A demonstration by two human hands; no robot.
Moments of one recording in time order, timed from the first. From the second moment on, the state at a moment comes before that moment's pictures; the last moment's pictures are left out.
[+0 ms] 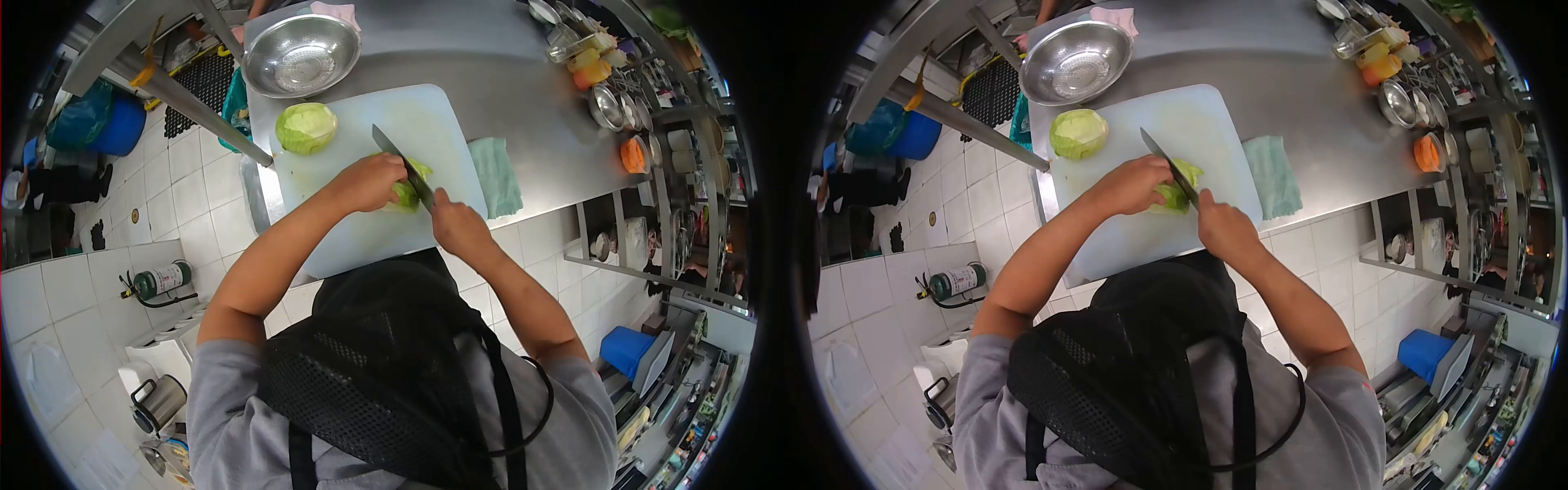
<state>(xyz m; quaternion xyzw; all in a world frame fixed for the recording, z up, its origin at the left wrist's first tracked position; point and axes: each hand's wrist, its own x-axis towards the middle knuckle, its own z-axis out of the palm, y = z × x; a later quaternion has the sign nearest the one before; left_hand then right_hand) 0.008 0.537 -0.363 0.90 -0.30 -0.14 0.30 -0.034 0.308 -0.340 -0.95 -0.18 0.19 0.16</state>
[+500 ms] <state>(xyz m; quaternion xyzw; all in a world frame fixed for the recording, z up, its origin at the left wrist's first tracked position) 0.007 0.539 -0.364 0.89 -0.30 -0.09 0.32 -0.025 0.300 -0.295 -0.95 -0.19 0.21 0.16</state>
